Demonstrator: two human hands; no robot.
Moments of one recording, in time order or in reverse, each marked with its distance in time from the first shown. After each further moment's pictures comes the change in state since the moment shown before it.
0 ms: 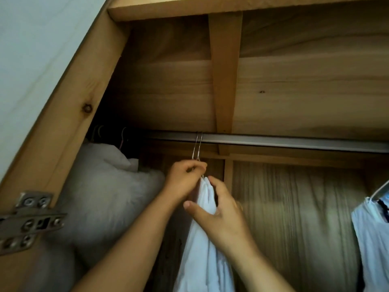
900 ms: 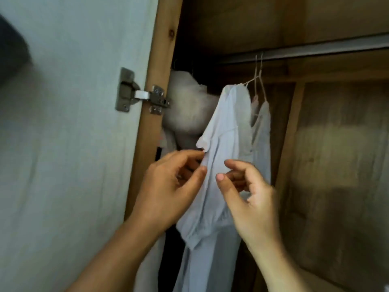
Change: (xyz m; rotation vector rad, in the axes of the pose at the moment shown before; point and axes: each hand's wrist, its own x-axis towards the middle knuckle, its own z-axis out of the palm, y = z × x) left_hand -0.287 0.069 -0.086 0.615 0.174 0.099; right_hand -0.183 -0.017 0.037 0.470 0.038 -0.170
